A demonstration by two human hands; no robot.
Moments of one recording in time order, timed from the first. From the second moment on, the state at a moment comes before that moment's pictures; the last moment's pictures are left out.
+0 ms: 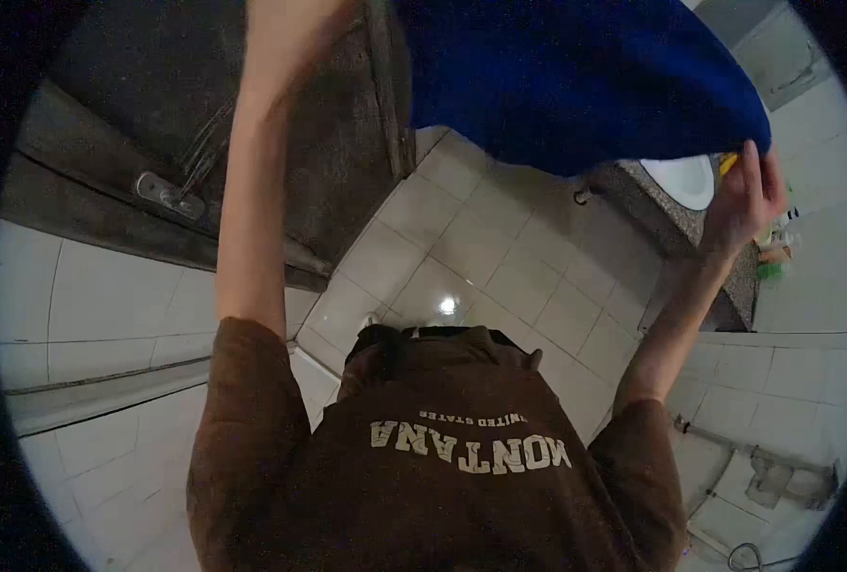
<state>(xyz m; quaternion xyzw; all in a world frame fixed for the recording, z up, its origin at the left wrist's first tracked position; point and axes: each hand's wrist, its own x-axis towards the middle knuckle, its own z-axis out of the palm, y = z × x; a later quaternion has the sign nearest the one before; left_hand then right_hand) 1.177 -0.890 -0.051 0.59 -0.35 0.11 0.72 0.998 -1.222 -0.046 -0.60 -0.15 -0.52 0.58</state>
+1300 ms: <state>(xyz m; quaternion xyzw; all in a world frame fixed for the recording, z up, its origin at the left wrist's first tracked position) 0.967 -0.823 -0.165 0.85 -0.12 0.08 0.50 1.185 -0.987 -0.248 -0.59 0.17 0.14 0.78</state>
